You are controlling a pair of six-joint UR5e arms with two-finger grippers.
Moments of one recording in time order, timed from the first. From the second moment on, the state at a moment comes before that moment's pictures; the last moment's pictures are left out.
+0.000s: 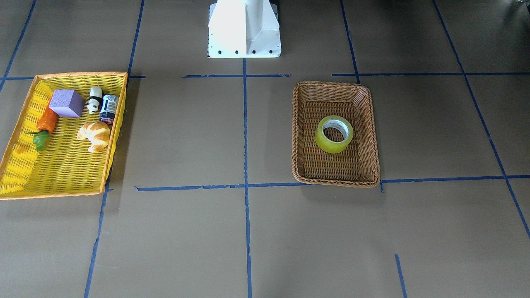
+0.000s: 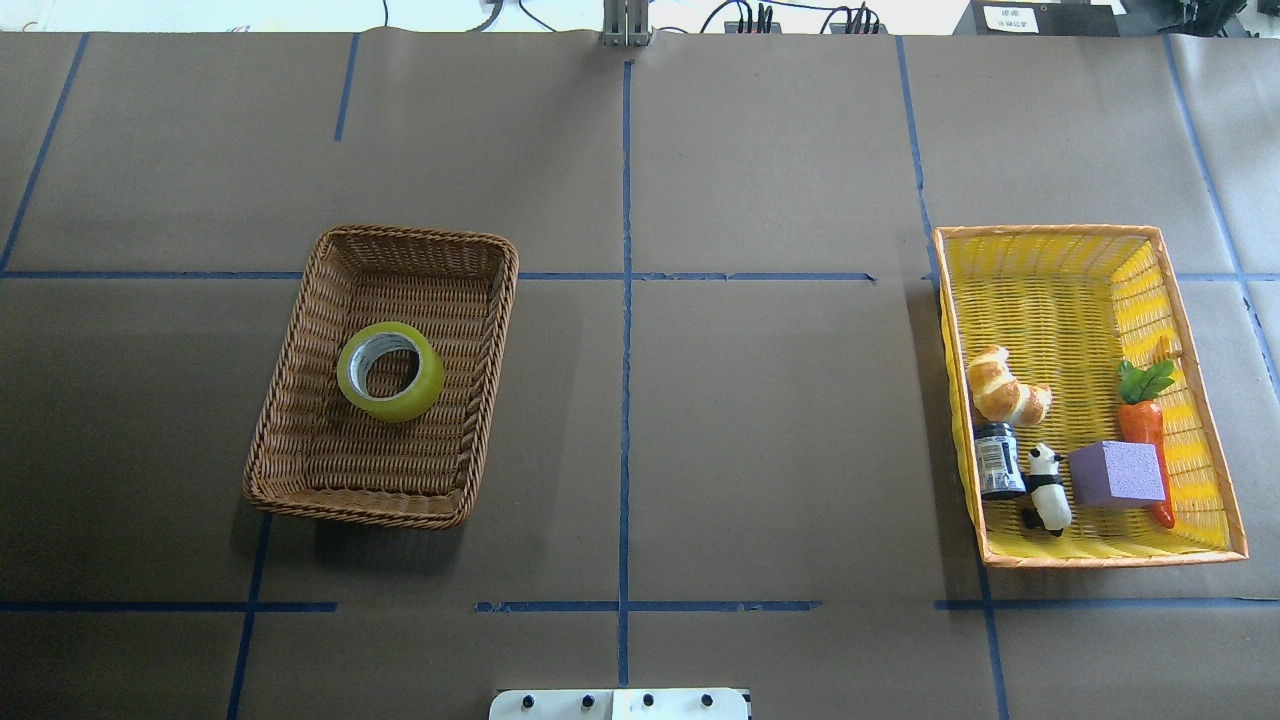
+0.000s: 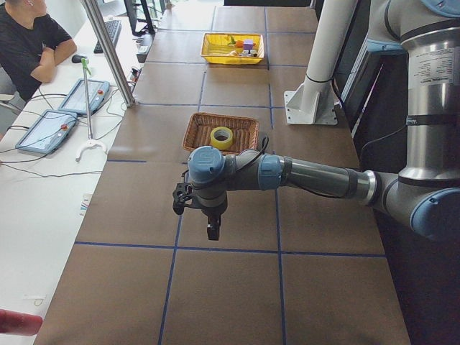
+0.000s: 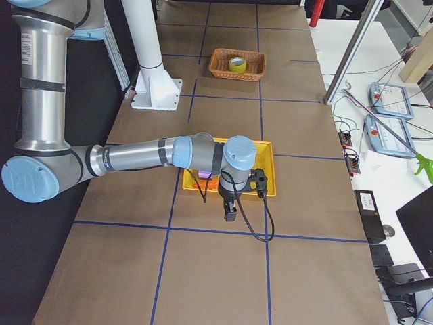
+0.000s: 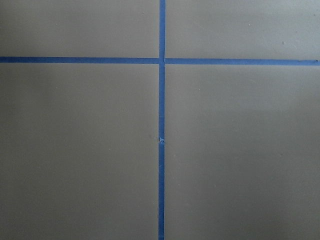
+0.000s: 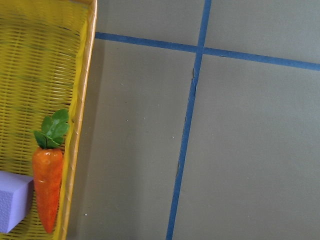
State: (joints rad) left arm -1.59 -1.47 -1.84 -1.36 -2.37 0.09; right arm 1.58 -1.67 1.85 -1.85 2.35 -0.22
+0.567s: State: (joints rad) left arm -1.60 -1.48 -1.75 -1.36 -2.30 0.25; right arm 1.57 -1.67 1.84 -1.85 2.35 -0.22
